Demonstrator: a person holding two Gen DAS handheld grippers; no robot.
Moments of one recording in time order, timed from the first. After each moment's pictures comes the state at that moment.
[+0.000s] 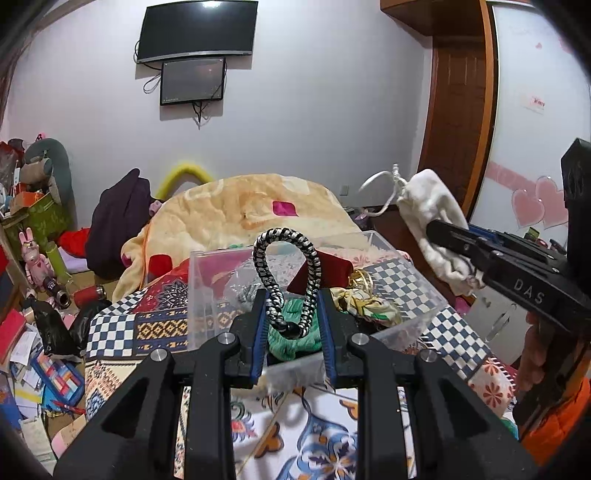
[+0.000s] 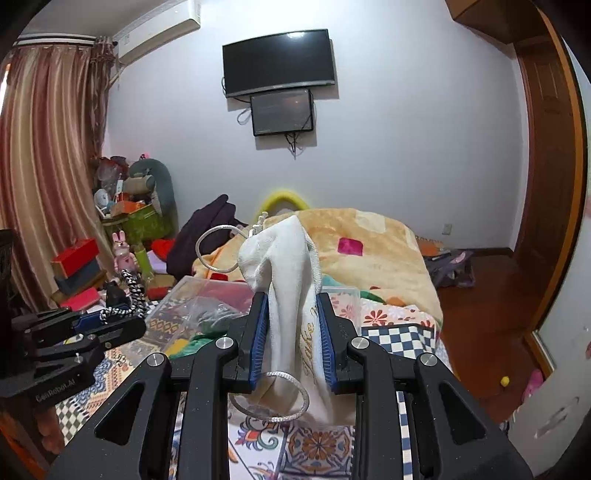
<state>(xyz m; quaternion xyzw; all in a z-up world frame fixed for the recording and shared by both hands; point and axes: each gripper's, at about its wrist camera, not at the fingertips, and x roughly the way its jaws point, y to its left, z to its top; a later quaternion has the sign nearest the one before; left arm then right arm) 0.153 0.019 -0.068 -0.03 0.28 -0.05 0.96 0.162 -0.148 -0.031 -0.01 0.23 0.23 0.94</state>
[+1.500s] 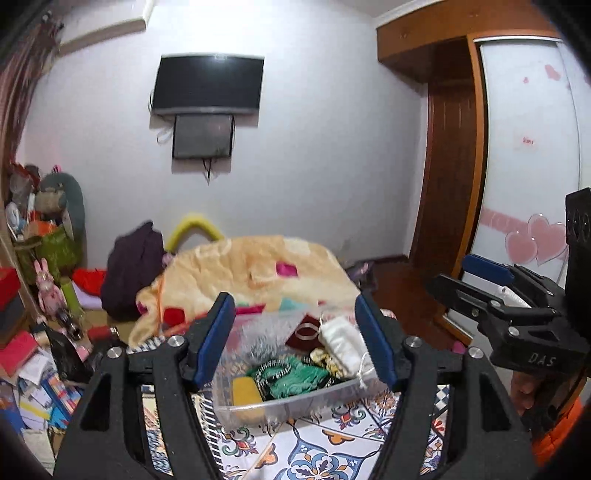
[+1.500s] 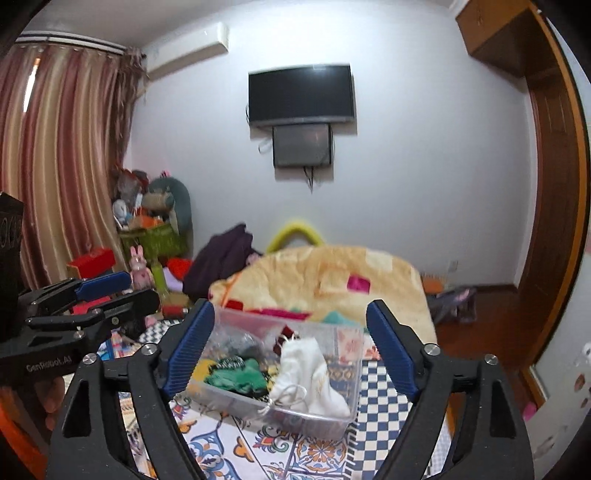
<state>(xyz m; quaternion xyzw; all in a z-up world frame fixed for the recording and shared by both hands) 0.086 0.021 0.014 -0.03 0.16 -0.04 0.99 0.105 -0.166 0.041 -0.03 0.15 0.26 0.95</state>
